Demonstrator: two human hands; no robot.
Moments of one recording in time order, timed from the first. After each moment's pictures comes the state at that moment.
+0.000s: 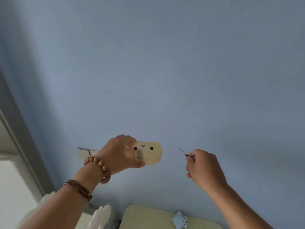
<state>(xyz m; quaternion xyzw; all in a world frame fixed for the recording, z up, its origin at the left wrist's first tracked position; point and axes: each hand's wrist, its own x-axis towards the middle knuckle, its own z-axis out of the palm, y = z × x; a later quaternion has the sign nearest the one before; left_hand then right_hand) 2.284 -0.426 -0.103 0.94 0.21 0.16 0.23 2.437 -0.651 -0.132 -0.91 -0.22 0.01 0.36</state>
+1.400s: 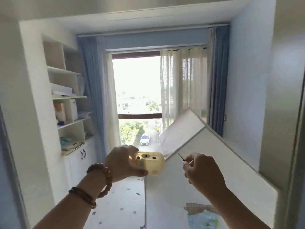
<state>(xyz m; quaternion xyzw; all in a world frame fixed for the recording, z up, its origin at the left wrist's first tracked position) 1.586 -0.726 0.113 0.59 0.77 0.25 -0.05 1.809 -0.593 0.069 -0.44 -0.80 0.14 0.38</state>
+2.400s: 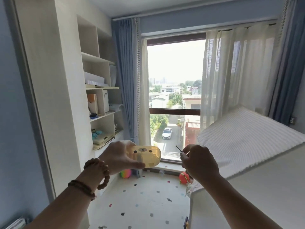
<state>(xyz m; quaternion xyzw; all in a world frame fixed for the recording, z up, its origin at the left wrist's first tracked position) 1.246 -0.696 0.100 0.49 0.82 0.28 -0.01 1.427 -0.514 0.065 -0.36 -0.85 0.17 0.34</state>
